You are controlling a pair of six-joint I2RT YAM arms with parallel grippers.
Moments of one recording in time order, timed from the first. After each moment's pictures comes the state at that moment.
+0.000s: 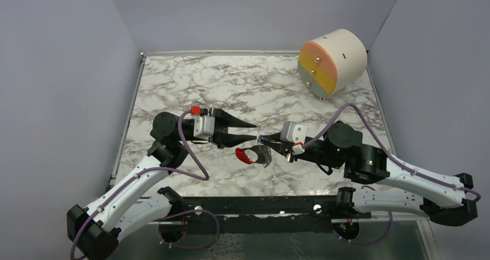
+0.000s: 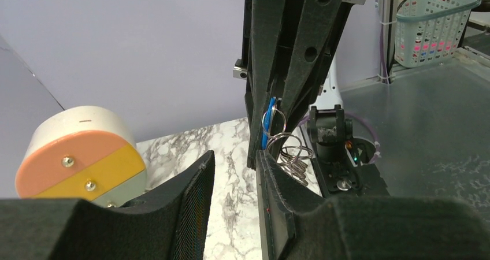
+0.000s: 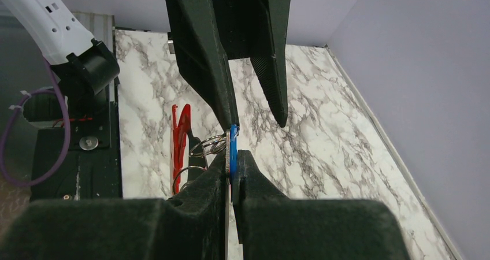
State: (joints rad) left arm -0.66 0.87 0.75 0.53 0.98 -0.09; right arm 1.26 0.86 1.02 -0.21 0.01 -0.37
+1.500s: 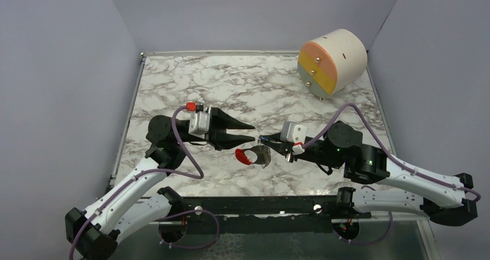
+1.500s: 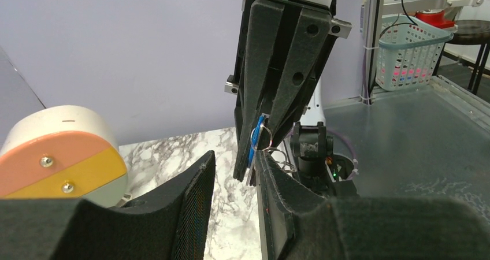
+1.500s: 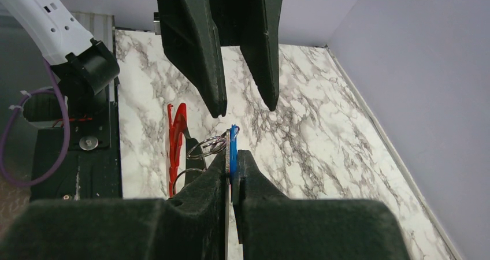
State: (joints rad) left arm -0.66 0.85 0.74 0.58 0.96 -0.24; right arm 1.26 0.86 1.02 -0.21 0.01 -0.37
